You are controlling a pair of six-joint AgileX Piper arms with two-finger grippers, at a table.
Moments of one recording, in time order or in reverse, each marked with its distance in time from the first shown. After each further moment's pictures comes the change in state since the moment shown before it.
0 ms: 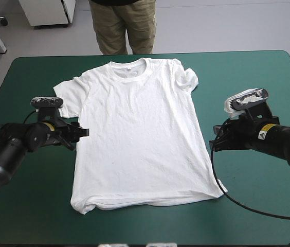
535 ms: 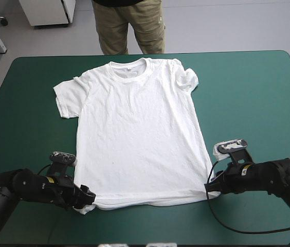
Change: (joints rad) left arm 0.000 -0.321 0.382 -0.404 0.300 0.421; right arm 0.000 0.005 0.469 0.092 -0.081 -0.002
